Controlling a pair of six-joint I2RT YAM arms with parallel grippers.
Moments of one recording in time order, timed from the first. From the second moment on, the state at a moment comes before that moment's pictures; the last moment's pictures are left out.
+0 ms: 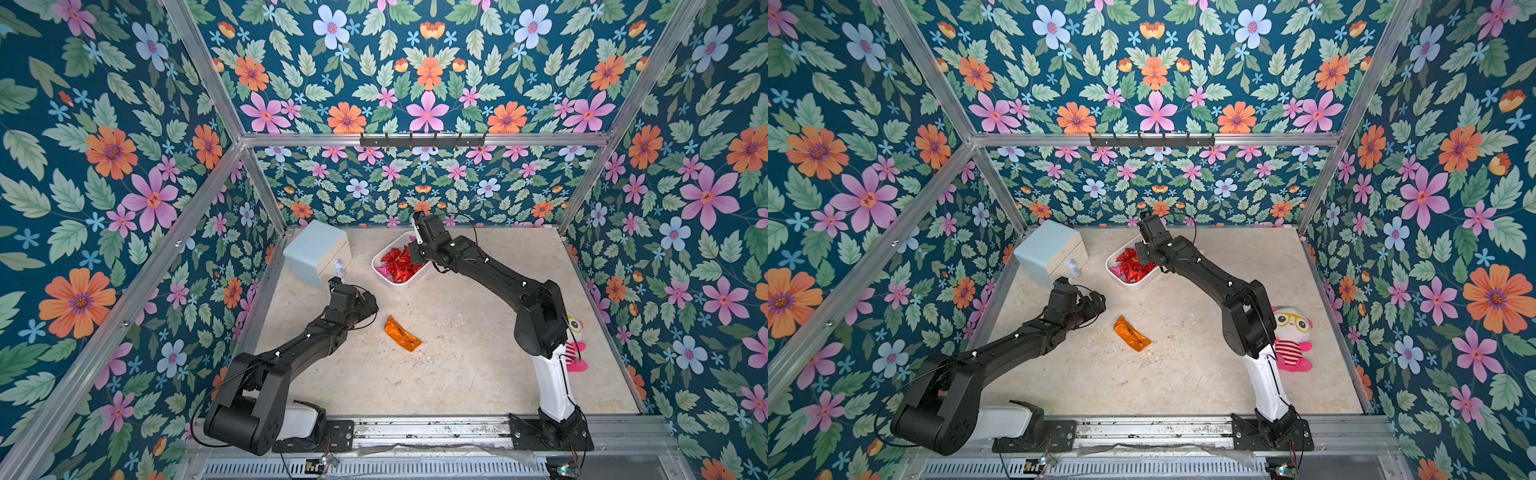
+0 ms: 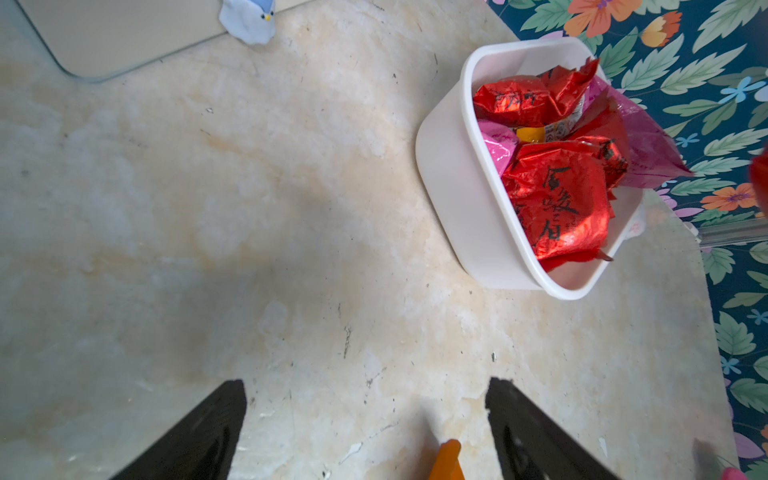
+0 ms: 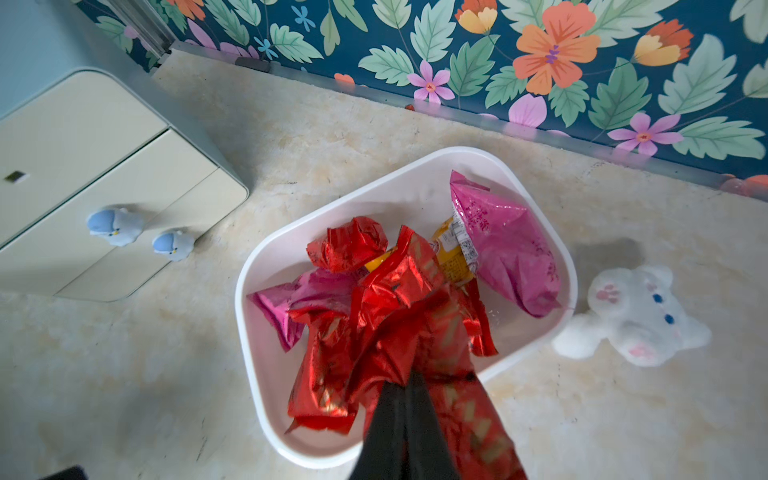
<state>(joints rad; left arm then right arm) -0.36 1.34 0.56 0.07 -0.05 -0.75 0.68 2.20 2.00 -0.53 0.14 0.24</state>
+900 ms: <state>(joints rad) -0.36 1.38 0.52 0.12 -0.01 -0.78 0.57 2.52 2.30 -0.52 -0.13 0.35</state>
